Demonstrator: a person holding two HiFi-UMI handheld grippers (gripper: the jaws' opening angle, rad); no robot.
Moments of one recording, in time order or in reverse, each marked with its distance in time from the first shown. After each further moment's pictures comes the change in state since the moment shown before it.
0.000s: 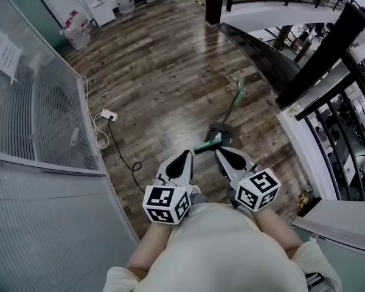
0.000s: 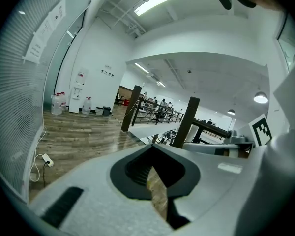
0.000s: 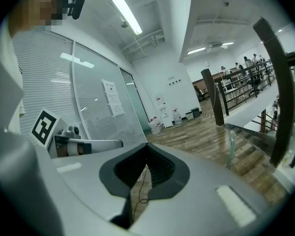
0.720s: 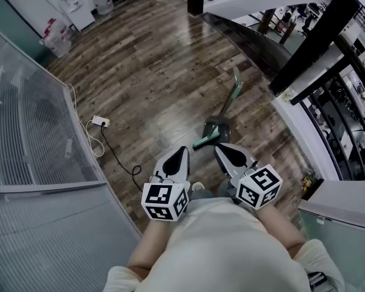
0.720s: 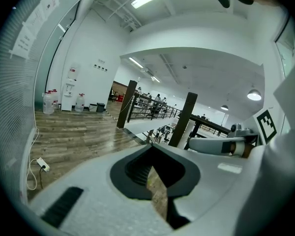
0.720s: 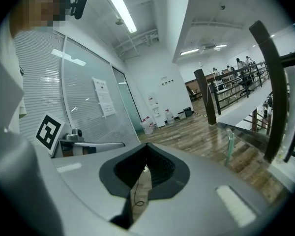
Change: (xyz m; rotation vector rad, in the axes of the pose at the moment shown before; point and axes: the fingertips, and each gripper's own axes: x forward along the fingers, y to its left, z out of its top) left arm 0.033 0.055 0.004 0.036 0.063 -0.074; right arm 0.046 -0.010 0.002 0.030 -0.002 -0.097
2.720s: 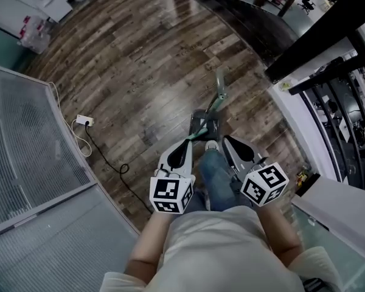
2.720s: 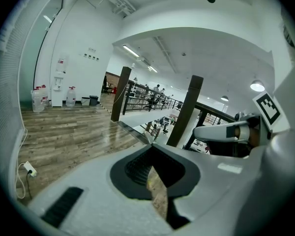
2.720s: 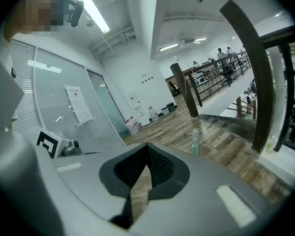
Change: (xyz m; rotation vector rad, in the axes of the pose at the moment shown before) left arm 0.226 -0.024 -0.017 0.042 0.105 -0.020; right arm 0.025 -0.229 0.024 0.158 0.018 -0.130
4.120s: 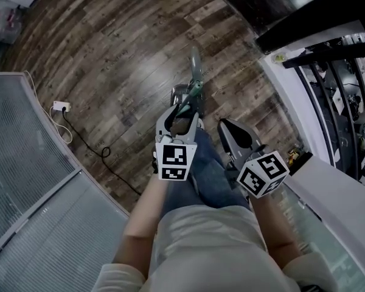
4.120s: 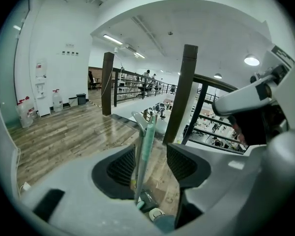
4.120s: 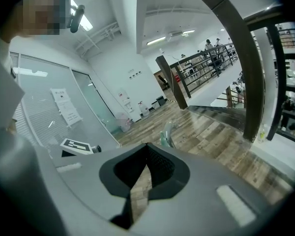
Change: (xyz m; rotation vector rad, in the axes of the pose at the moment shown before) left arm 0.177 -0.010 -0.058 0.187 0.154 -0.021; right arm 0.023 -0.121 -0.015 0.105 0.066 -0.071
